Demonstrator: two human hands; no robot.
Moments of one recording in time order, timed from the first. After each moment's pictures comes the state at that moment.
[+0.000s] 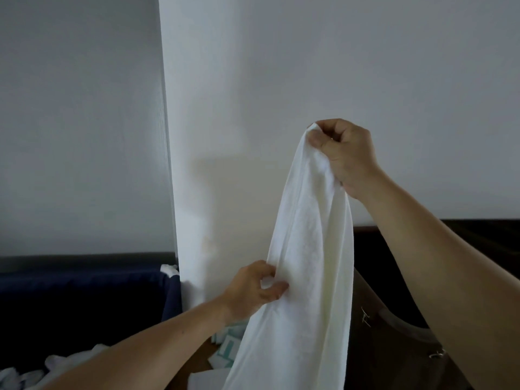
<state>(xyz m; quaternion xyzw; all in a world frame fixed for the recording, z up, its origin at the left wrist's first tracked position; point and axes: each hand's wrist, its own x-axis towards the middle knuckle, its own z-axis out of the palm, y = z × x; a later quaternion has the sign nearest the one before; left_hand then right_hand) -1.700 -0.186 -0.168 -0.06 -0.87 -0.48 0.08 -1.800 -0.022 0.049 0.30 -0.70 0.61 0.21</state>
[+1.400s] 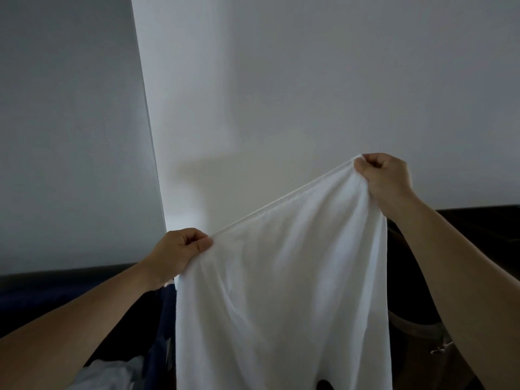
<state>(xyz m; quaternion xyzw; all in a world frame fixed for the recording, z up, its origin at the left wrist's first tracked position) -1.698 -0.287 -0.103 0.08 -0.83 -0.53 0.14 -1.849 0.059 0.006 0.12 -0.75 0.61 0.25</state>
